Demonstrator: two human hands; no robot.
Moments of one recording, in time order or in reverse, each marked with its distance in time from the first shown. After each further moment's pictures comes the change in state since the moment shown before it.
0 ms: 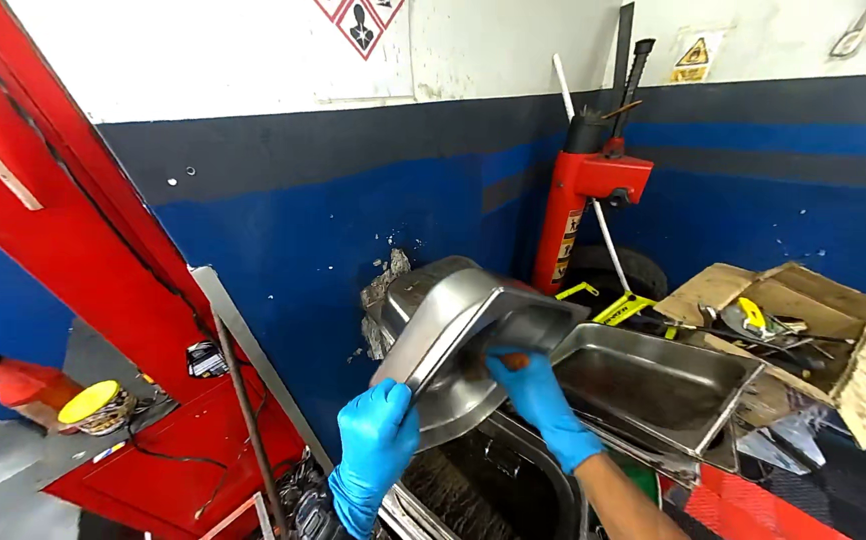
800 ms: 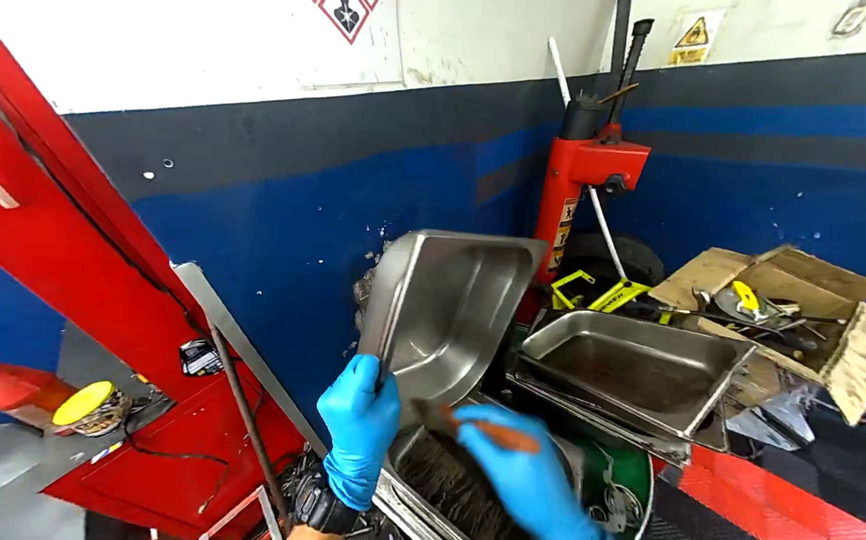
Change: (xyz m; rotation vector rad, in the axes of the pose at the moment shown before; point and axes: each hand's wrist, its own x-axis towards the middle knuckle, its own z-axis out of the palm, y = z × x) left_hand 0.015 -0.001 0.007 0.014 0.091 -0.244; right_hand -0.109 -0.036 0.008 0.340 -0.098 -0.163
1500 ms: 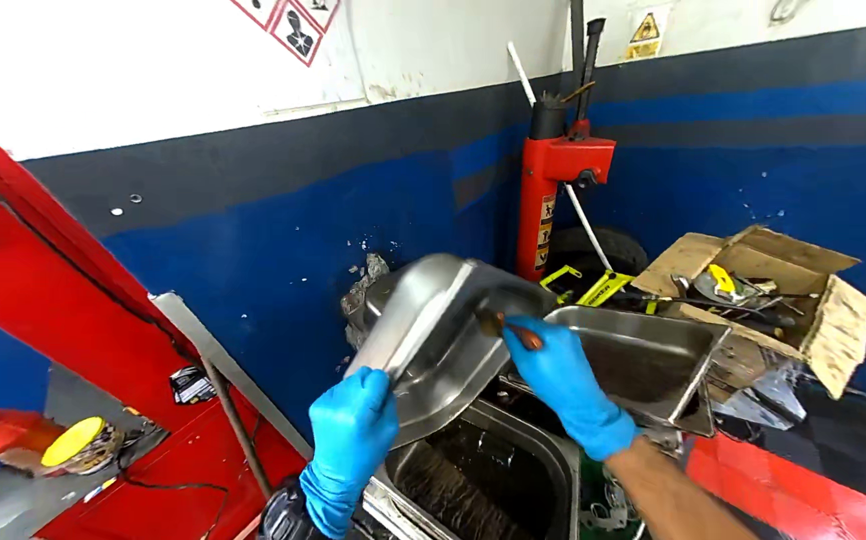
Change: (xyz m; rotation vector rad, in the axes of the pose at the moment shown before) left_hand 0.018 0.011 -0.016 0.038 -0.185 0.281; right_hand 0.090 -0.001 -0.083 -0.717 0.332 -0.200
